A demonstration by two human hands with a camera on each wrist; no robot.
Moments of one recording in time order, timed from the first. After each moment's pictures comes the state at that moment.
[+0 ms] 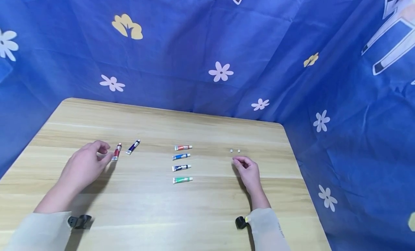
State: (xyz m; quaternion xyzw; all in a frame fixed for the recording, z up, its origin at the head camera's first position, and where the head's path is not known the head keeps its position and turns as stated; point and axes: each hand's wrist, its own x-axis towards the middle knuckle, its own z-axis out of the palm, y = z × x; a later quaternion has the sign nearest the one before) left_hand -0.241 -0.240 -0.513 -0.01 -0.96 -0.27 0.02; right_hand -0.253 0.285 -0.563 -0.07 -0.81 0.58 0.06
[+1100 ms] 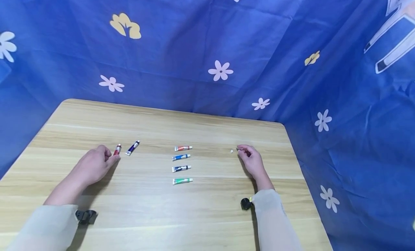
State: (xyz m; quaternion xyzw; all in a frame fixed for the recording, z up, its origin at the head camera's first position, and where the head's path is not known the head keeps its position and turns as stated) left_hand -0.255 -0.242 -0.530 -0.03 -0.97 -0.25 -0.06; right_hand -0.302 0.316 -0.562 -0.03 -0.87 0.48 0.01
